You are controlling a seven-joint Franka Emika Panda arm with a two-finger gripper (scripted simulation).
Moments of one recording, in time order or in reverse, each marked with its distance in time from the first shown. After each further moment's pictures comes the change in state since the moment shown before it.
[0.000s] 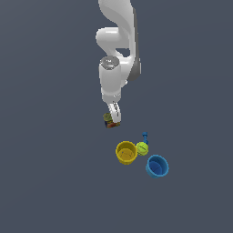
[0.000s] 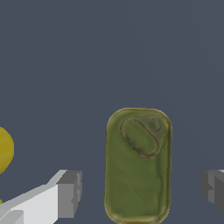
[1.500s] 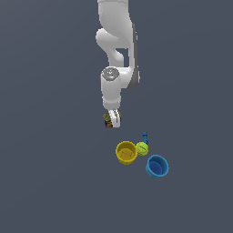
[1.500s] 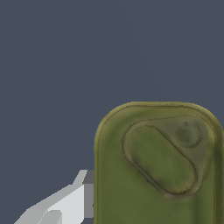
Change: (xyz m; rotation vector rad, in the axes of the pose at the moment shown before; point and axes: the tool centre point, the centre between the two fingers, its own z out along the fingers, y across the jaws) arm -0.001 0.003 0.049 0.003 0.001 0.023
